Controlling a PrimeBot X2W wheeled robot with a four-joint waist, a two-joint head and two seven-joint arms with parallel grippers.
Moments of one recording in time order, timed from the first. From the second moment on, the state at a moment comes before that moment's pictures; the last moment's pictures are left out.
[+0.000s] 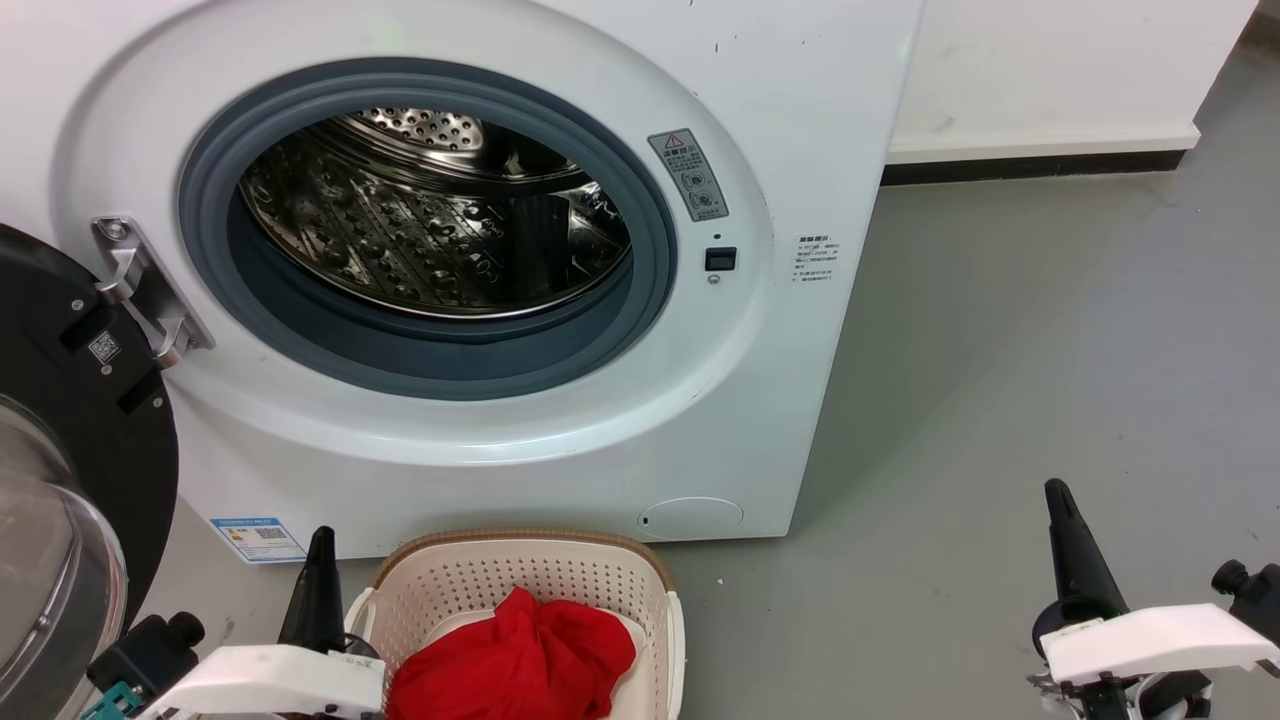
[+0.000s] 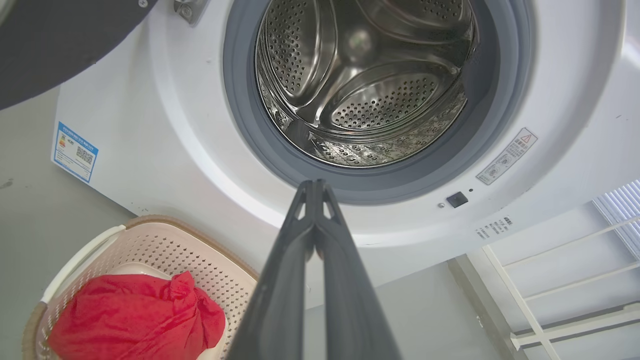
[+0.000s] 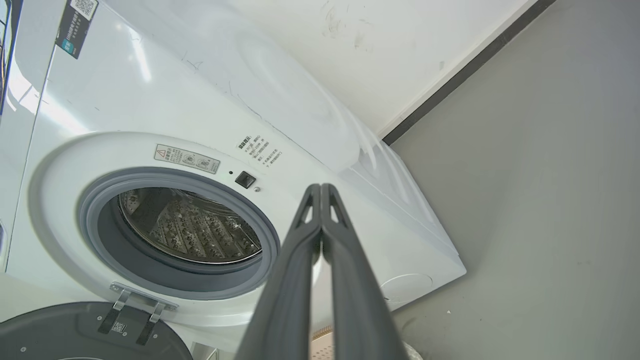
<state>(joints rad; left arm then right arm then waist) 0.03 0.05 0.09 0.12 -0.80 -0.06 -0.08 -0.02 -0.07 -0.01 0.18 0.88 0.13 -0.11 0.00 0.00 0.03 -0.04</state>
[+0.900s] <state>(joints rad) -0.03 0.05 0.10 0.17 -1.15 -0.09 0.01 -0.05 -0.08 -0.03 0.21 1.21 0.13 -0.03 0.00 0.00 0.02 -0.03</state>
